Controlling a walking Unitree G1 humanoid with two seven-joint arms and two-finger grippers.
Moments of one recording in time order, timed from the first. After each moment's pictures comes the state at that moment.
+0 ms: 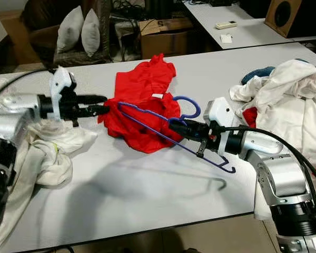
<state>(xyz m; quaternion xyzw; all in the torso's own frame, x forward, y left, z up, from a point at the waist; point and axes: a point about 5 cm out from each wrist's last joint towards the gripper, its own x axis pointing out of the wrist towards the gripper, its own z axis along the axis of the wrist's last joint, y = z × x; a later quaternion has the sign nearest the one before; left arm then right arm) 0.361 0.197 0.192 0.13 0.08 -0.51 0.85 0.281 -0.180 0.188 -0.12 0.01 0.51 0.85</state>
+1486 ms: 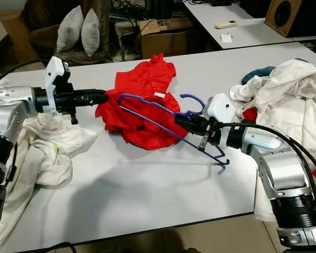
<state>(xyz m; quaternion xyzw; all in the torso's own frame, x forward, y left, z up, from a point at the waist) 0.361 0.198 0.216 0.12 0.06 -0.52 0.85 0.293 -0.187 0.189 -0.18 0.02 0.48 0.86</state>
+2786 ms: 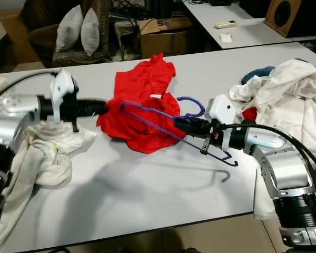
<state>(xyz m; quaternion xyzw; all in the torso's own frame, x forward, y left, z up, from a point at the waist) 0.354 0.202 0.184 0.20 0.10 -0.49 0.84 0.290 -0.192 0.193 -0.17 0.02 0.50 0.85</state>
